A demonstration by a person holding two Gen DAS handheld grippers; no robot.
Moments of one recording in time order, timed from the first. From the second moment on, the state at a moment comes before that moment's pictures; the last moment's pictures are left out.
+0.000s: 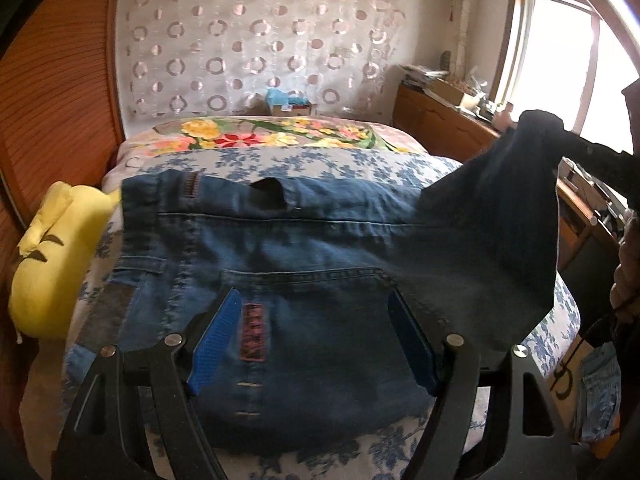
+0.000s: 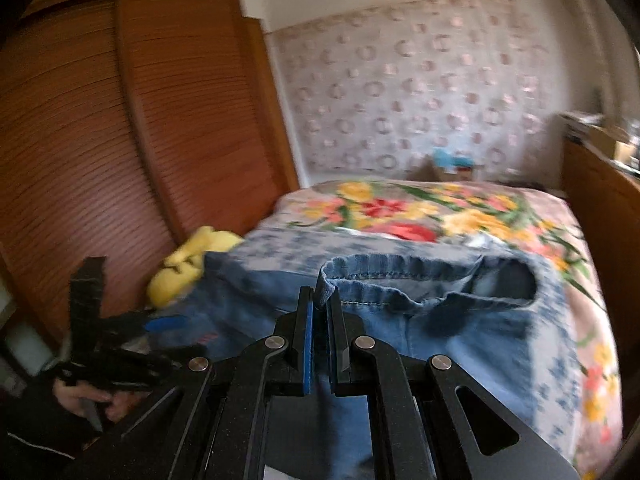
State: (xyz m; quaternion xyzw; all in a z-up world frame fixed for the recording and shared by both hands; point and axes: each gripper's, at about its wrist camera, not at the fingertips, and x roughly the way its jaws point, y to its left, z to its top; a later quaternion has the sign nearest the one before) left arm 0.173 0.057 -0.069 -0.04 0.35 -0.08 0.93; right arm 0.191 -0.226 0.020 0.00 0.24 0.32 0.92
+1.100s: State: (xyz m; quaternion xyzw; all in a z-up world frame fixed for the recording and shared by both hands) left arm 0.215 0.031 -0.079 -0.06 0.39 -0.12 0.91; right arm 0.306 -0.166 -0.025 -0.08 0.33 0.31 0.89
